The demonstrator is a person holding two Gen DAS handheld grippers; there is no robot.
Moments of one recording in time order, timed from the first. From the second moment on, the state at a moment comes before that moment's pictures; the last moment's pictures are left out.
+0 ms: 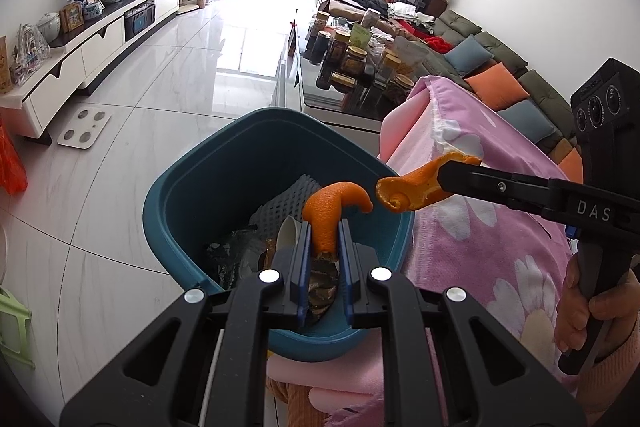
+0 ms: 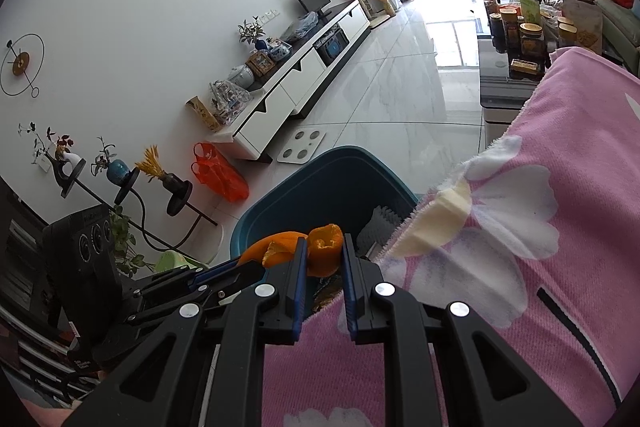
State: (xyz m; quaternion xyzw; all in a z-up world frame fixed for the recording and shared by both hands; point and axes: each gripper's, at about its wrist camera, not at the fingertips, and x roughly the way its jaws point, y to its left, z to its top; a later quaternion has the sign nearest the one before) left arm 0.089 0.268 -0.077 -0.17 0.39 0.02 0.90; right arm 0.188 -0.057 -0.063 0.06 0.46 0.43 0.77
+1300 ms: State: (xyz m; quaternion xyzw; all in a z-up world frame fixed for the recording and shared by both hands) left arm 0.098 0.276 -0.090 -0.17 0.39 0.02 0.91; right arm 0.176 -0.038 -0.058 0.04 0.45 0.42 0.79
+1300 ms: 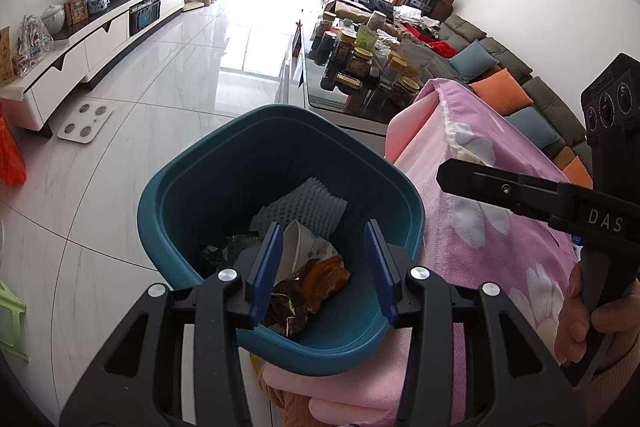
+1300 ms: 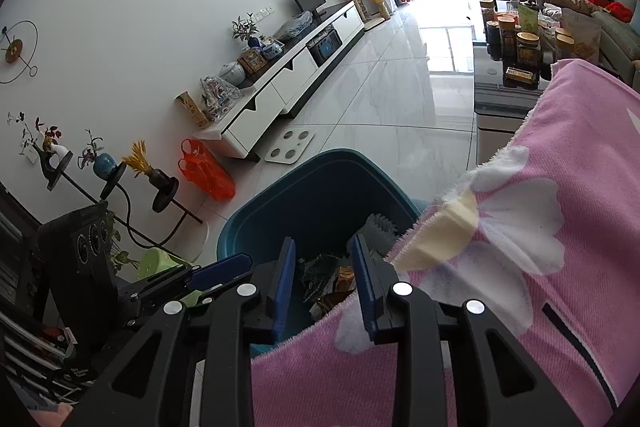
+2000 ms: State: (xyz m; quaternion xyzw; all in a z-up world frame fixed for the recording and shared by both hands) left arm 0.032 0.195 -0.028 -0.08 0.27 0.03 0.96; right arm 0.124 -0.156 -0.033 0.04 0.34 0.36 0.87
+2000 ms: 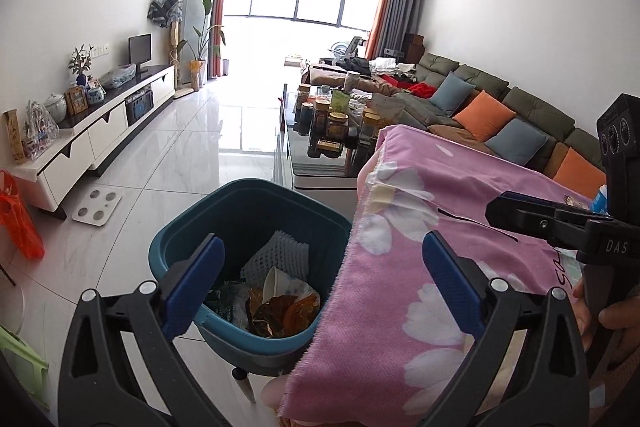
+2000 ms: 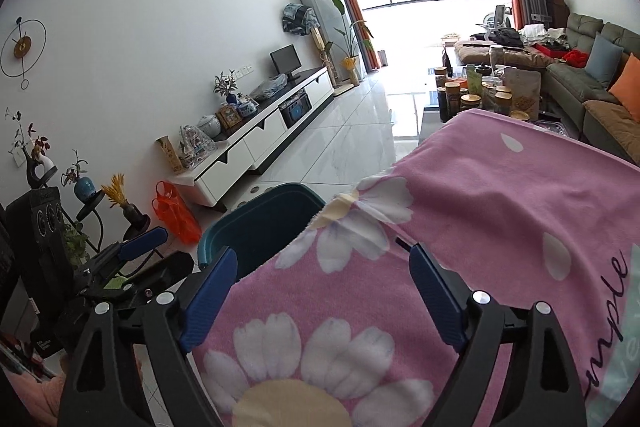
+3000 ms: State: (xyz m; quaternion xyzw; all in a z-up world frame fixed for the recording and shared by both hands) left arm 0.024 0.060 0.007 -0.01 0.16 -0.01 0.99; right arm 0.025 -0.315 -0.027 0.02 0.17 0.09 0.98
